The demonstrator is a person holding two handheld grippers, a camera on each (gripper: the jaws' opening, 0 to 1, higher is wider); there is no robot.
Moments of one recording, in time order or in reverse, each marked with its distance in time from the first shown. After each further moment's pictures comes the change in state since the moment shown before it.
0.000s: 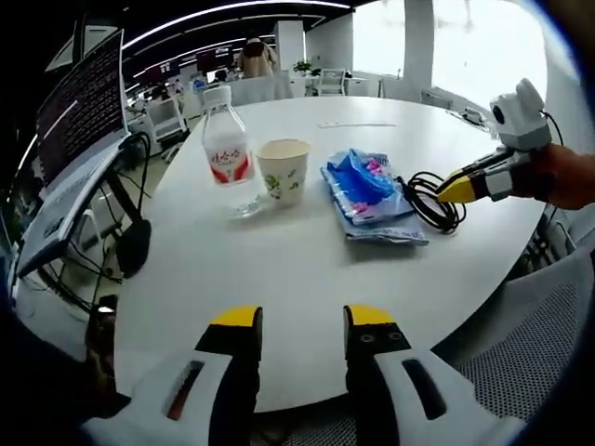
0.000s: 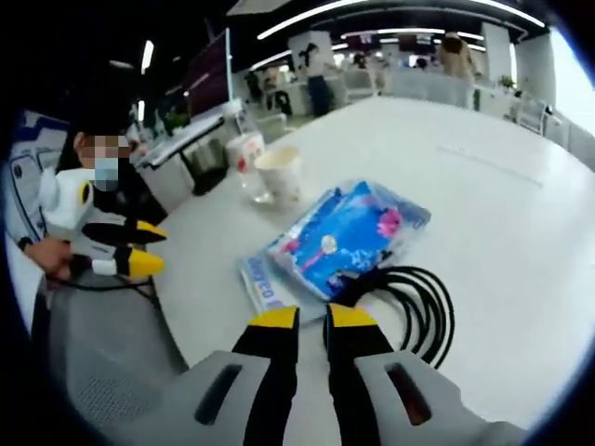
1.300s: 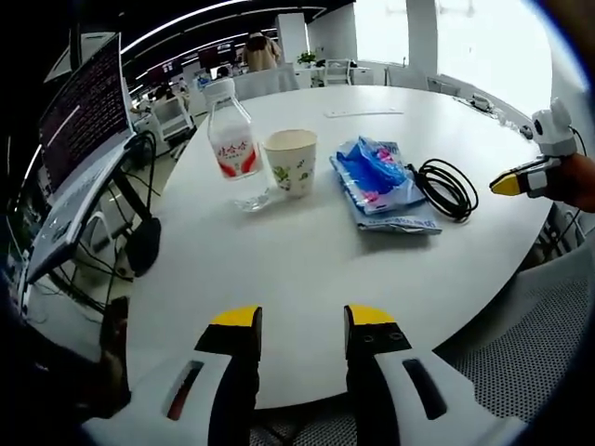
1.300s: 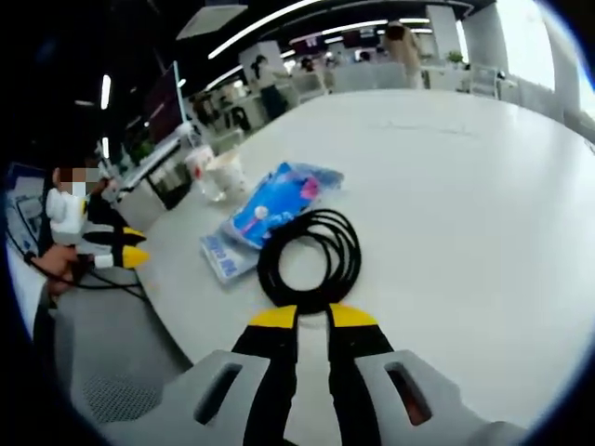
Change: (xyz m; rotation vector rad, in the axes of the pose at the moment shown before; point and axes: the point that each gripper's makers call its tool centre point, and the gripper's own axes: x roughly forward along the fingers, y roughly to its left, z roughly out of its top) left arm 0.001 0.006 -0.006 0.041 0.041 0.055; right arm -0.058 -0.053 -0.049 0.188 -0.042 -0.108
